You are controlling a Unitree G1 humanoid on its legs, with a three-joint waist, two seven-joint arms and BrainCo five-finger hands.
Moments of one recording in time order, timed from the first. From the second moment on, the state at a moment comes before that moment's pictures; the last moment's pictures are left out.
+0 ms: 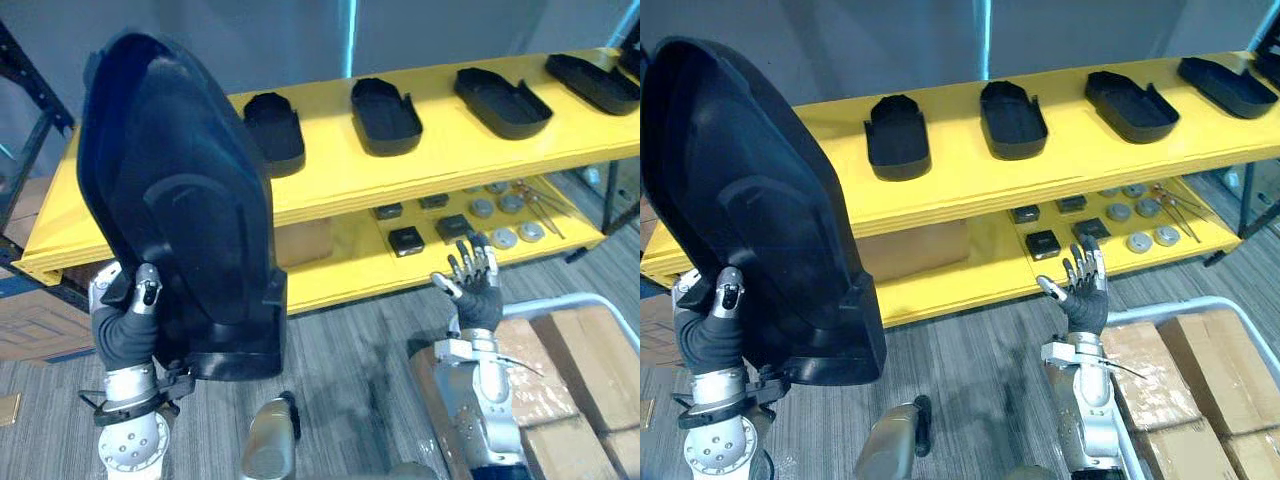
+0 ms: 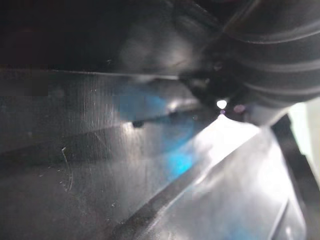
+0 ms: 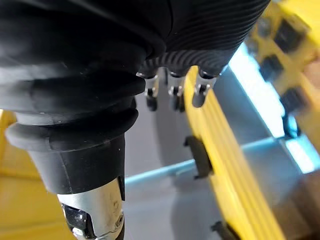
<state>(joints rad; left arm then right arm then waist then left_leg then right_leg) 0.32 0.15 0.22 -0.48 0.05 -0.52 0.18 0.12 -0.08 0.02 -0.07 0.38 -0.36 -0.10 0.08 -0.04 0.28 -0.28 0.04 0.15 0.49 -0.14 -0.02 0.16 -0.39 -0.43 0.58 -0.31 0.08</state>
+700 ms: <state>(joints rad) 0.20 0.17 0.19 -0.44 0.03 -0.48 0.25 0.01 -0.22 -0.21 -0.23 0.34 -0.44 -0.09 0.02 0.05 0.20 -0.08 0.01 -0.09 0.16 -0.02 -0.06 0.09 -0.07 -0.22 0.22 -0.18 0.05</state>
